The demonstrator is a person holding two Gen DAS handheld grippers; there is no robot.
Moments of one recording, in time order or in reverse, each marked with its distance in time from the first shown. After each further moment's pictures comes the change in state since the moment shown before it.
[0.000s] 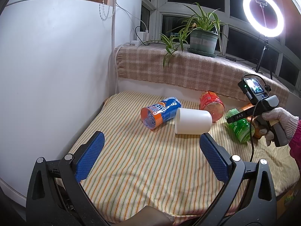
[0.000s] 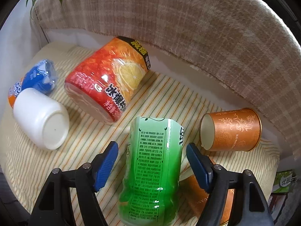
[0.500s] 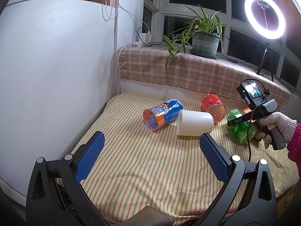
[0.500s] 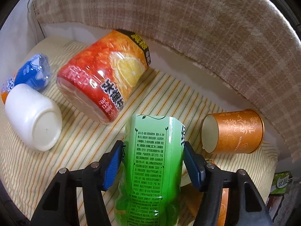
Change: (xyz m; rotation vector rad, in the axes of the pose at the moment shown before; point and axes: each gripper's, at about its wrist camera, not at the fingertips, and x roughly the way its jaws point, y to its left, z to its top) left arm -0.002 0.004 0.000 -0.005 -0.007 0.008; right arm 0.014 0.007 -0.002 -0.011 -0.016 -0.017
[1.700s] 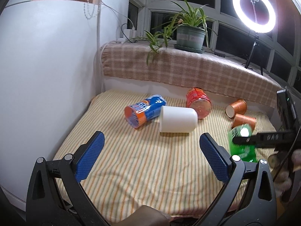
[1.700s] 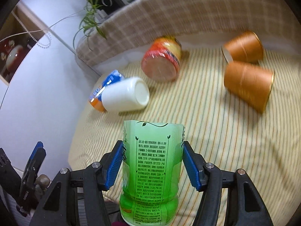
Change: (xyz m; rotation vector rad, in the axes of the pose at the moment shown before) left arm 0.007 -0.029 0.003 0.037 0.039 -0.089; right arm -0.096 0.012 -0.143 0.416 -0.151 0.530
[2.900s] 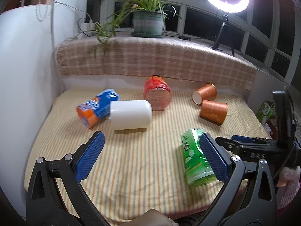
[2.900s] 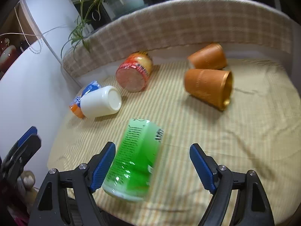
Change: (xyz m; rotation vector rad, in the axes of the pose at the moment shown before) left arm 0.026 -0.075 0.008 0.113 0.101 -0.206; right arm -0.047 -0.018 -0.035 -0.038 -0.204 -0.207
